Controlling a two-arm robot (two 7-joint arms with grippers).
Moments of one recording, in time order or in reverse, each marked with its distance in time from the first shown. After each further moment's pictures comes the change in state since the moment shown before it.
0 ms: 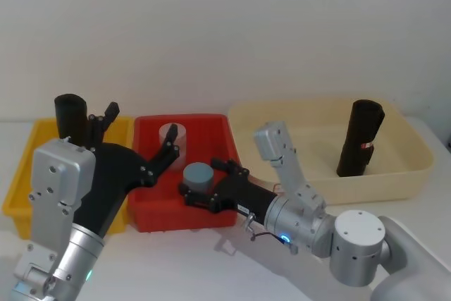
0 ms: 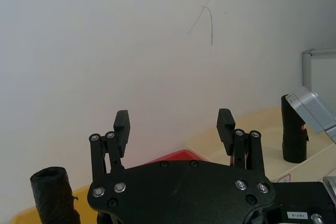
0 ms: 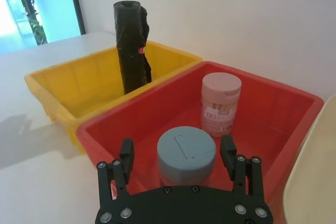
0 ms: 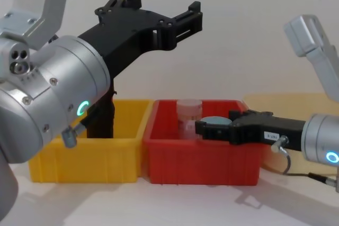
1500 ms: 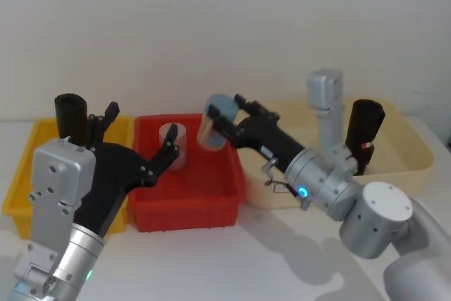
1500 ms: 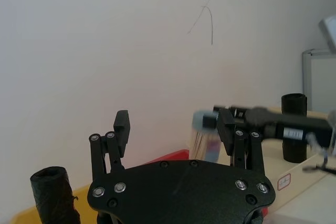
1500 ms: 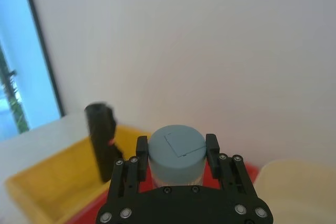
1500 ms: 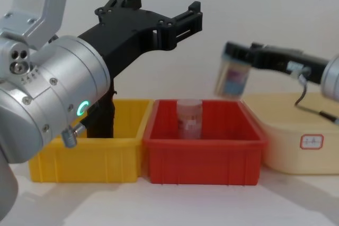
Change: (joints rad) left arm 0.000 0.000 0.000 0.000 0.000 0.000 0.000; right arm -0.008 -0.035 0.136 -0.103 0.105 -0.056 -0.072
